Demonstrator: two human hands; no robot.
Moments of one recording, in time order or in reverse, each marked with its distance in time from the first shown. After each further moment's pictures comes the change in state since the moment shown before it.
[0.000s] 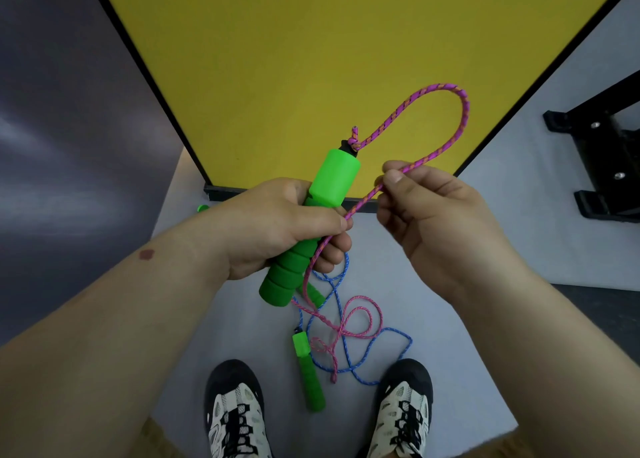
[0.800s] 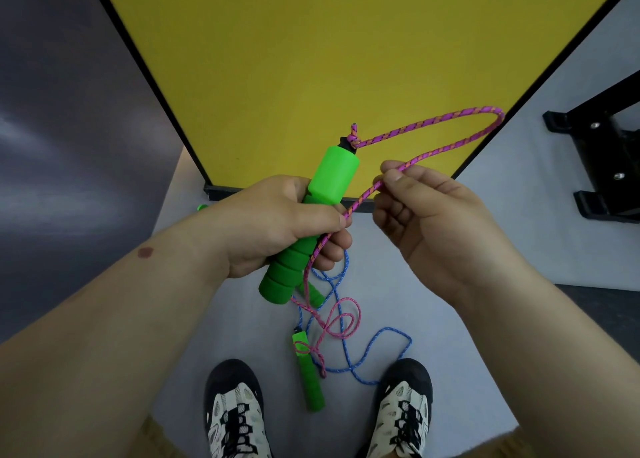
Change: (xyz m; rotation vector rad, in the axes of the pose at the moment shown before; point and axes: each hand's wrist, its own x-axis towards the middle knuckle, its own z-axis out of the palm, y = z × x) left_hand 0.000 0.000 -0.001 -0.005 -0.006 0.016; right_hand -0.001 0.000 -0.001 0.030 -0.026 0.047
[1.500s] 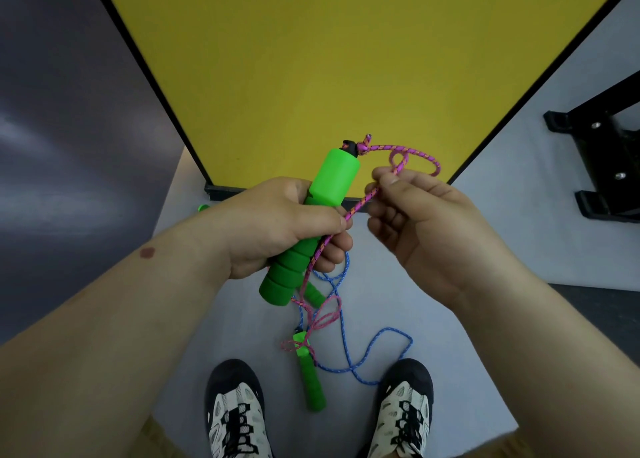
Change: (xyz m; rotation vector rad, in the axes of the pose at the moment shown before) left_hand 0.000 -0.001 0.001 -0.016 0.014 -0.027; right_hand -0.002 0.004 0.002 -0.025 -0.057 0.028
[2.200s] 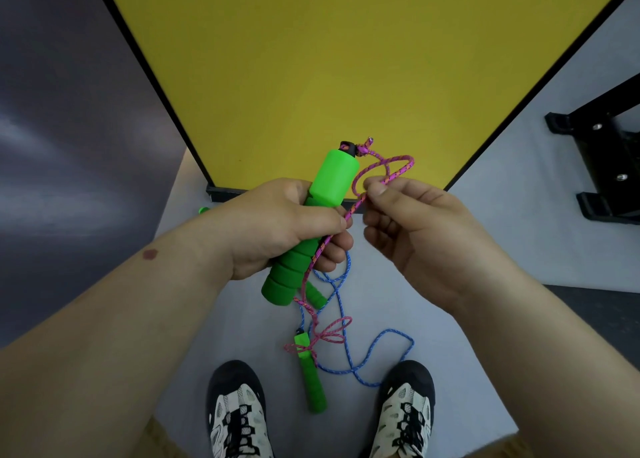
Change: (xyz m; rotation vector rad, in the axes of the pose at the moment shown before) left_hand -0.001 0.001 -0.001 0.001 0.025 -0.005; right_hand 0.000 0.004 0.001 -0.084 -0.046 0.024
